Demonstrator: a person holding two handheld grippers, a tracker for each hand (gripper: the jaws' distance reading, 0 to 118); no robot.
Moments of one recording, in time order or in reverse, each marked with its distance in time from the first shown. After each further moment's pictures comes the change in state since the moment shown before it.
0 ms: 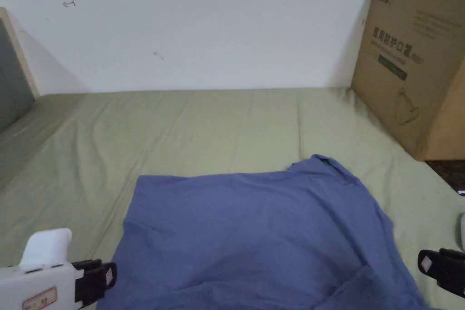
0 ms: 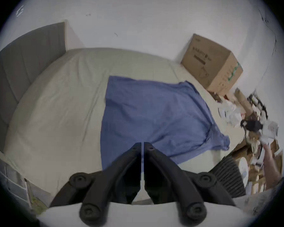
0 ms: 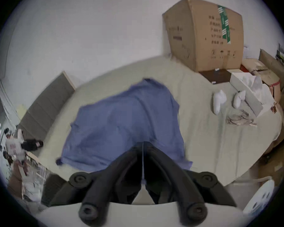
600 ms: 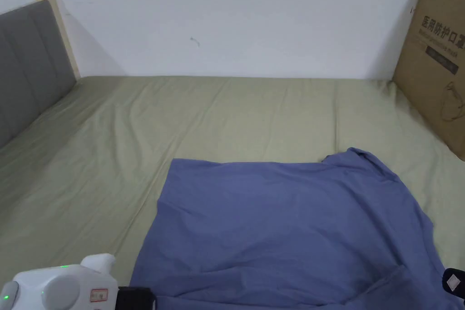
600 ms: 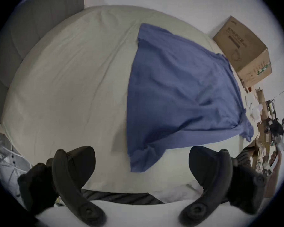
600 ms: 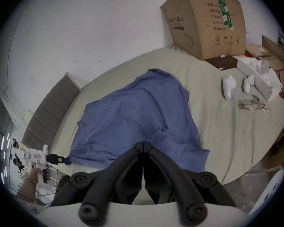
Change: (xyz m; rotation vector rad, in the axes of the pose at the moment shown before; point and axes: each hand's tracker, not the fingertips) left arm -0.074 -0.030 -0.096 -0.395 0.182 0.084; right arm 0.014 -0.016 -0.026 -0.133 0.069 -0.078
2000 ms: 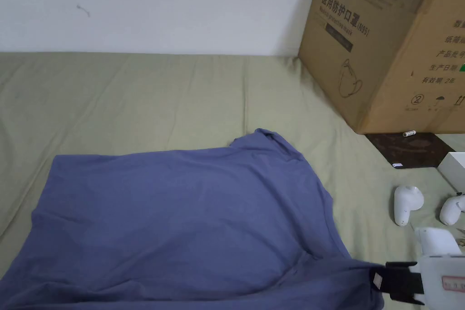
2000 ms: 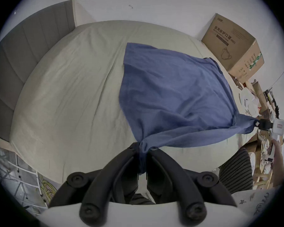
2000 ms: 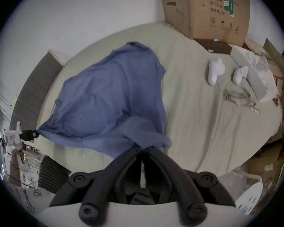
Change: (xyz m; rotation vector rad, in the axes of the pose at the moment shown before) left arm 0.053 -0.008 0.079 0.126 -0.033 -0.083; right arm 0.057 0.032 -0.020 -0.232 -0.139 0.100
